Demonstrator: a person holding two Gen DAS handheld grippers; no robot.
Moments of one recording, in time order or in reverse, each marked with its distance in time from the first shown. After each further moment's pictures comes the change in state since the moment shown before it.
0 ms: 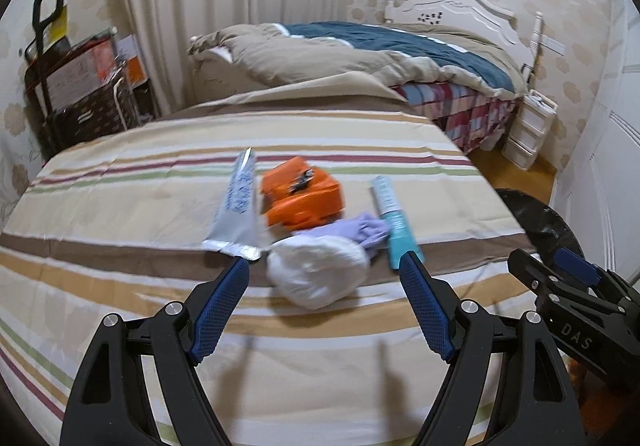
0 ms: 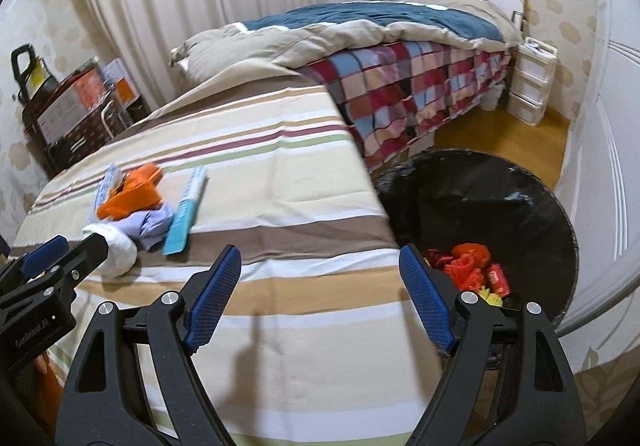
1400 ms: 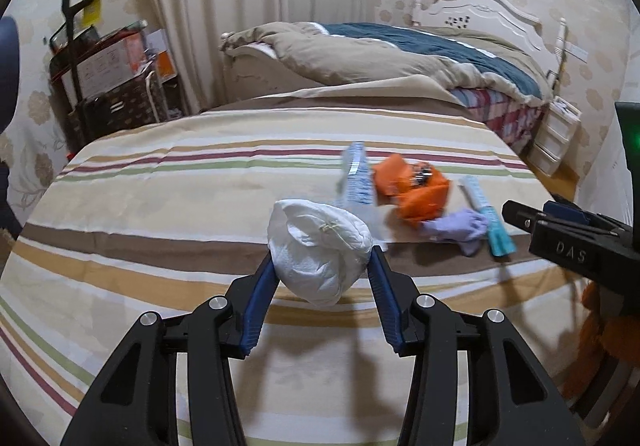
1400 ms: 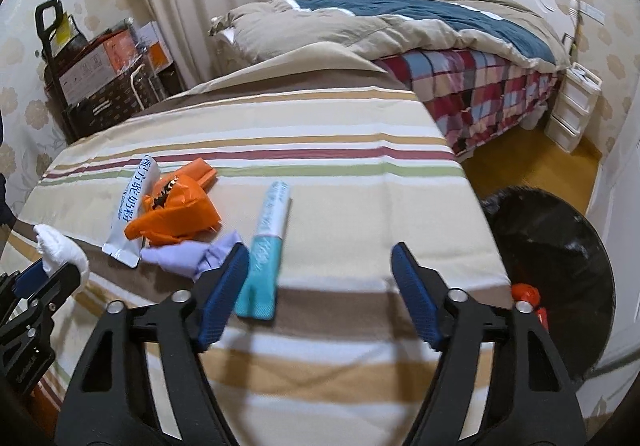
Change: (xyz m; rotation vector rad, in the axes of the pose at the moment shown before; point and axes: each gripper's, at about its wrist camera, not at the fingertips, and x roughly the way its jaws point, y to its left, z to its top) left arm -0.004 0.077 -0.008 -0.031 -0.008 0.080; right arm 0.048 0.075 0.032 -0.142 0.067 0.070
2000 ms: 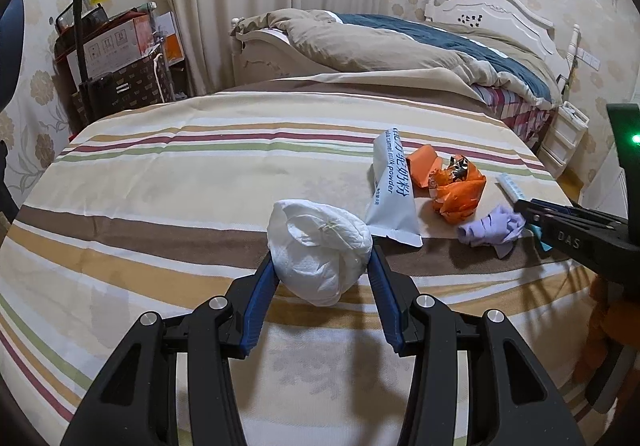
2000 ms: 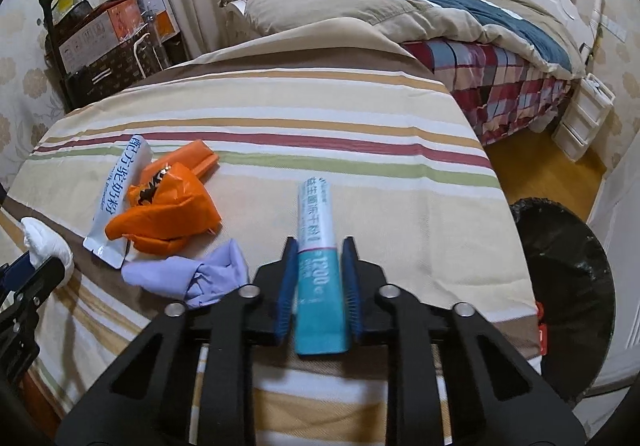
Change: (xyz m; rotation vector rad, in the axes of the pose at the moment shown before) left arm 0.013 0.020 -0.004 -0.034 0.032 -0.003; right arm 0.022 0.011 0.005 -0.061 0.074 -0.006
